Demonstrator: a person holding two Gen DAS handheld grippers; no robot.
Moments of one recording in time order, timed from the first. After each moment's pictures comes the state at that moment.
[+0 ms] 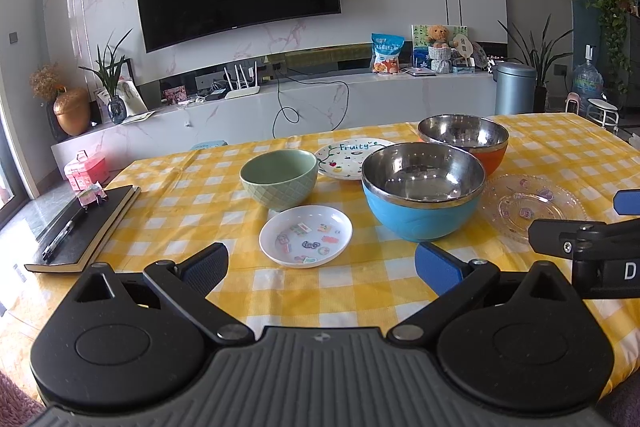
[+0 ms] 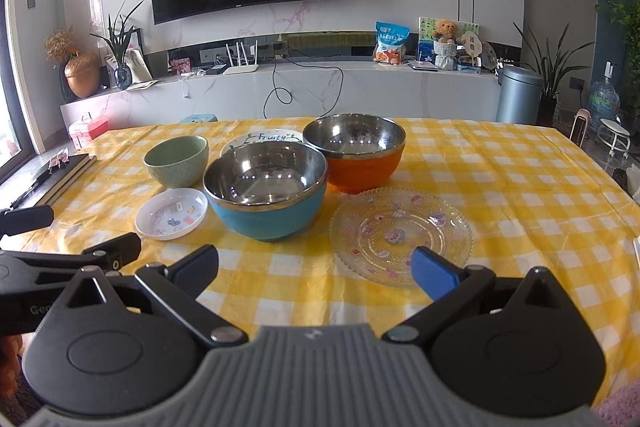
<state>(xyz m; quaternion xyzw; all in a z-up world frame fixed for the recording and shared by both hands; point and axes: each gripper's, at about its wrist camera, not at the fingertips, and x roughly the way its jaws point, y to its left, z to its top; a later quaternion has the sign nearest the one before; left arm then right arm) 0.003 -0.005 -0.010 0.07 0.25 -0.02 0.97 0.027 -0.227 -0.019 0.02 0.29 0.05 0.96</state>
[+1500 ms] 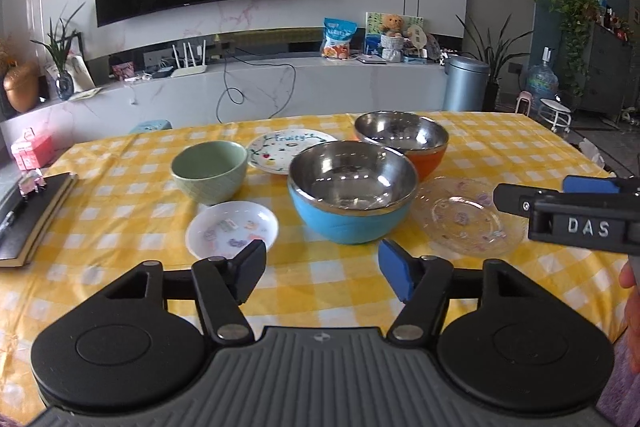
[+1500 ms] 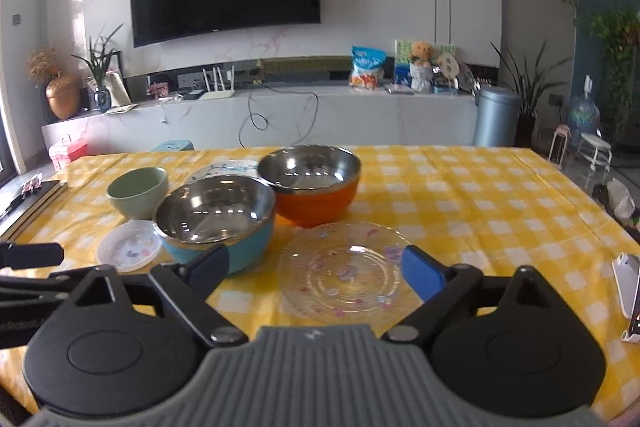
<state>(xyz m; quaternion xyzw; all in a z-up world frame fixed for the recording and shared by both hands) 0.017 -0.028 0.002 0.03 0.29 -0.11 0.95 0.046 -0.265 -0.010 0.03 0.26 0.01 0.97</state>
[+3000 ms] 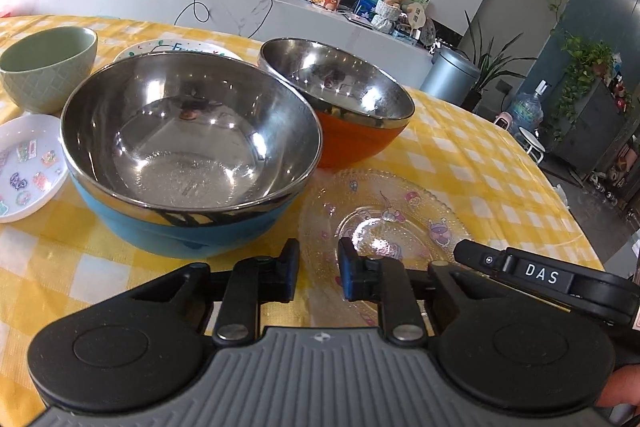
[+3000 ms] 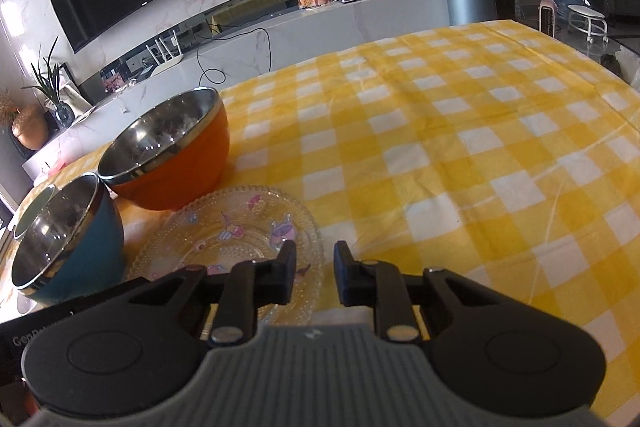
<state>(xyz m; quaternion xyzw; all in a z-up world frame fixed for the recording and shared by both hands) 0.118 -0.116 -0.072 -0.13 0.37 -0.14 0.91 0.156 -0.380 -0.099 0.16 0.36 -0.01 0.92</state>
